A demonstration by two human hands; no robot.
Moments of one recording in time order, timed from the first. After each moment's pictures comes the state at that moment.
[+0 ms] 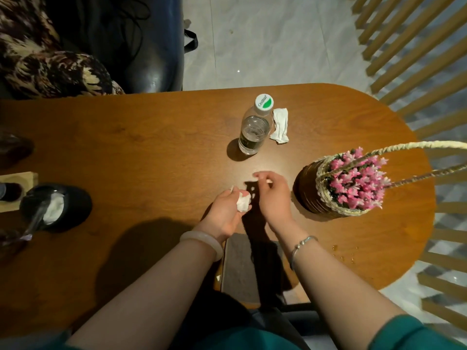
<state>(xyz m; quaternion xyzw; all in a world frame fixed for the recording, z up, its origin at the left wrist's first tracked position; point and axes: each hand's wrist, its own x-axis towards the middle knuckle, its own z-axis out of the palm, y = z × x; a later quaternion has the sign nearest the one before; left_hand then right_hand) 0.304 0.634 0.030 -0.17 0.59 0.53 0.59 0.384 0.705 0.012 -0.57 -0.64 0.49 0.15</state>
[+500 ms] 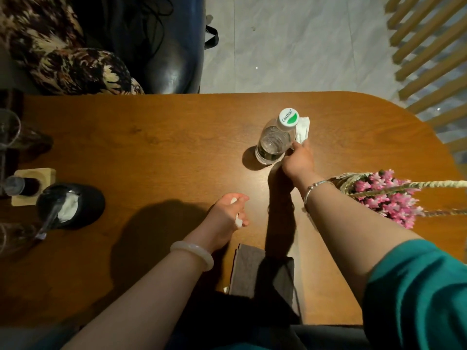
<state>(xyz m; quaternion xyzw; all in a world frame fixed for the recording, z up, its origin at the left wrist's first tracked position) 0.270 0.617 0.030 -0.12 0.63 0.46 0.61 0.330 0.825 -0.028 -0.59 -0.72 0.36 -0.05</state>
